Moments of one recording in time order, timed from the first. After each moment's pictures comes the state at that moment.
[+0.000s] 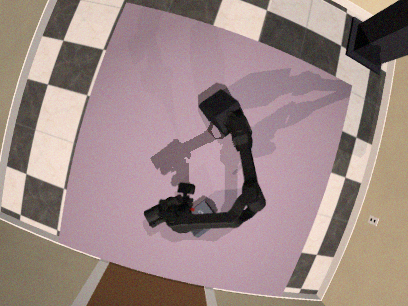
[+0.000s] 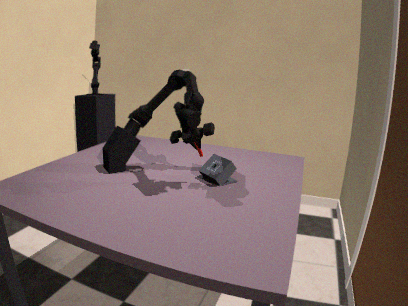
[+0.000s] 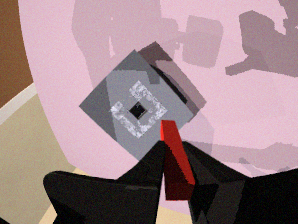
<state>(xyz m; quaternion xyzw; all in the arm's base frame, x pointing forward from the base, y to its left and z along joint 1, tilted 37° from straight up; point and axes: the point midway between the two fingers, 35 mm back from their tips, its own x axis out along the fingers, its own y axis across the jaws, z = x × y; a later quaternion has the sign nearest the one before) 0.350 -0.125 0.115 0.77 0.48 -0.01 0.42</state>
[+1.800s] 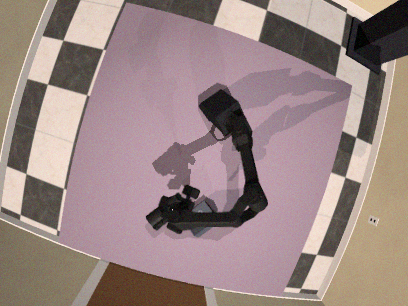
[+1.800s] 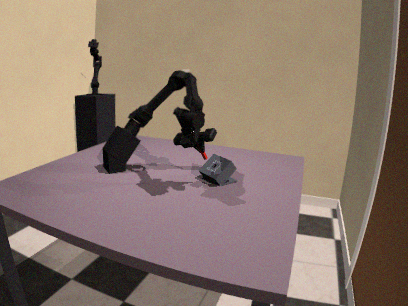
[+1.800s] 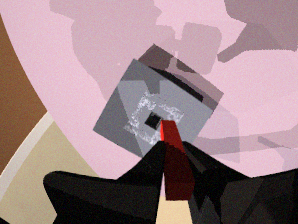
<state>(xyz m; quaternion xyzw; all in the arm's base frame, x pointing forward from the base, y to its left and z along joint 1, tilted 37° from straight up) 0.368 -0.119 0.111 0.84 0.45 -0.05 0.31</state>
